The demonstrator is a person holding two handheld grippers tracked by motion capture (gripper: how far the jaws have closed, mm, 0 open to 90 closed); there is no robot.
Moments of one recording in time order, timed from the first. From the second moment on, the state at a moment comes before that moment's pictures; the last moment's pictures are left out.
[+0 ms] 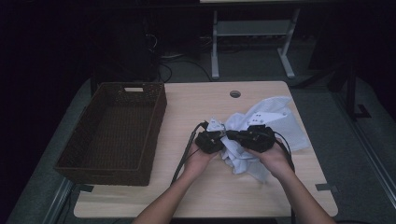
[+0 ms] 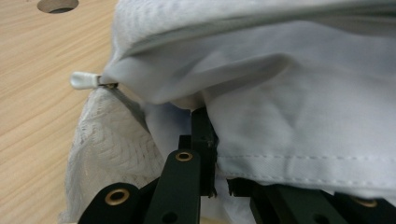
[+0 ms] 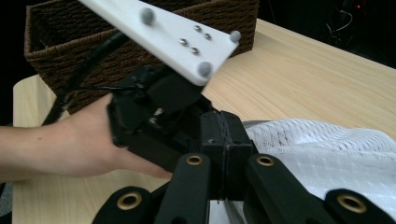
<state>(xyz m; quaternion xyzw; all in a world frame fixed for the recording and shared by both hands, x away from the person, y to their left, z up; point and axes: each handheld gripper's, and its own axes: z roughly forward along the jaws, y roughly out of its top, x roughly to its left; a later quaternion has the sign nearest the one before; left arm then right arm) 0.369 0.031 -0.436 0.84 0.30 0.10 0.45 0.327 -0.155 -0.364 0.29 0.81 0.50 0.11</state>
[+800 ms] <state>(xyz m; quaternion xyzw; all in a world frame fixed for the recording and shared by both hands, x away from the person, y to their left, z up) 0.311 0.082 -0.433 0.87 0.24 0.05 0.42 0.335 -0.168 -0.372 0.31 0.80 0.49 0.12</state>
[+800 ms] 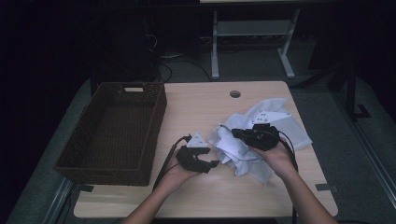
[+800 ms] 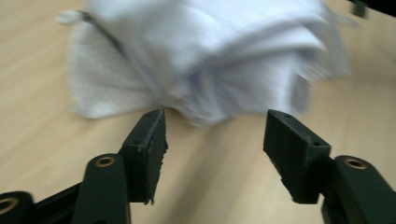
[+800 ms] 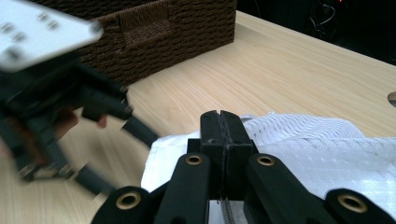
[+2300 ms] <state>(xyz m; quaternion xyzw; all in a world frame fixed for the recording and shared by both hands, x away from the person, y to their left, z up) 0.341 0.032 -0.439 0.84 0.27 0.04 0.46 0.330 -0.174 -0.365 0.31 0.80 0.50 0.12</state>
